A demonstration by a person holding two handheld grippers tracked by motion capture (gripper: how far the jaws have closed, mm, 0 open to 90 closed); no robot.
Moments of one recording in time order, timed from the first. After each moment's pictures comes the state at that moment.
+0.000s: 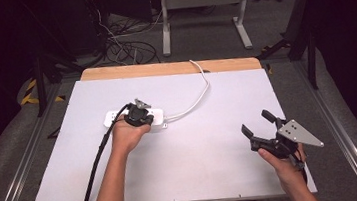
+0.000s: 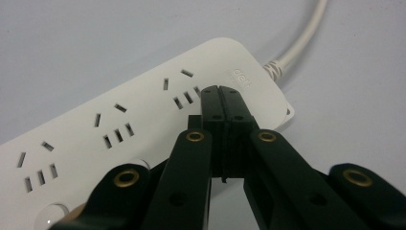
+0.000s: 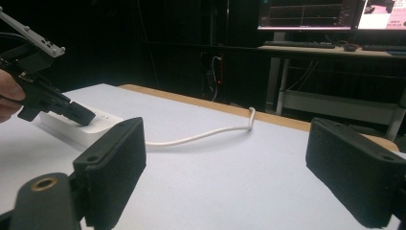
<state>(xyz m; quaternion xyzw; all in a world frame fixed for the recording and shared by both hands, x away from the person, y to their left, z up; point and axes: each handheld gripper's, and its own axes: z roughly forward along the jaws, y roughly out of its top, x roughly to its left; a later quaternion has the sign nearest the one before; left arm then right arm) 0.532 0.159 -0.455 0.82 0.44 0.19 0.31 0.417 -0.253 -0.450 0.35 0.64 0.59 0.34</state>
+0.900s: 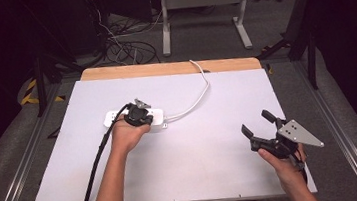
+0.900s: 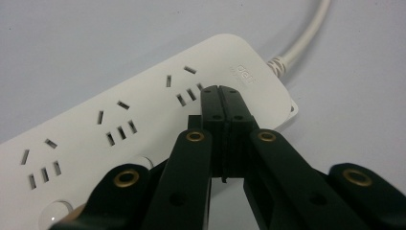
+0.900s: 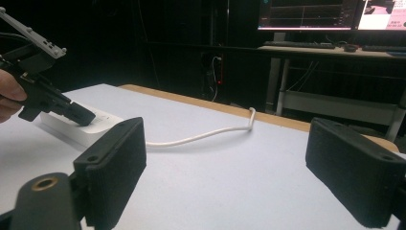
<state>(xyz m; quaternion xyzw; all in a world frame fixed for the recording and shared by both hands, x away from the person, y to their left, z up) 0.532 0.159 -0.455 0.82 0.44 0.19 0.30 0.417 -0.253 -0.449 0.35 0.64 0.59 0.34</state>
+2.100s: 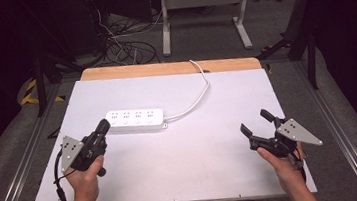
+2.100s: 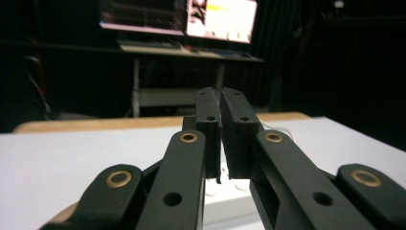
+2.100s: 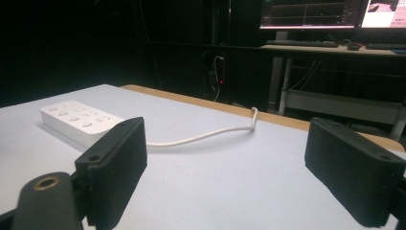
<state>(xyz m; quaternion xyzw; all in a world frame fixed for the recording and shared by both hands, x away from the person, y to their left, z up) 0.396 0.264 -0.437 0.56 0.42 0.37 0.61 0.421 -0.251 -0.450 0.35 0.64 0.59 0.34</state>
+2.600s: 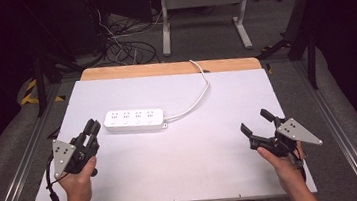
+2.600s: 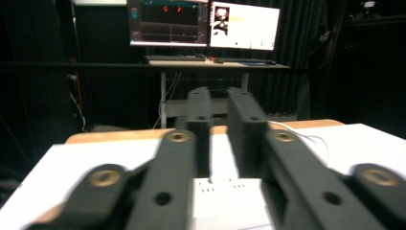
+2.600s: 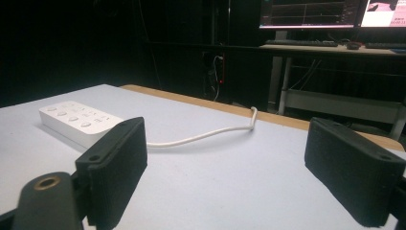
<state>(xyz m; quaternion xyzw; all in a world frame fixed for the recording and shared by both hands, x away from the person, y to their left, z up) 0.396 0.279 -0.441 0.54 0.40 0.45 0.59 0.422 -0.253 -0.451 0.35 0.64 0.59 0.34</state>
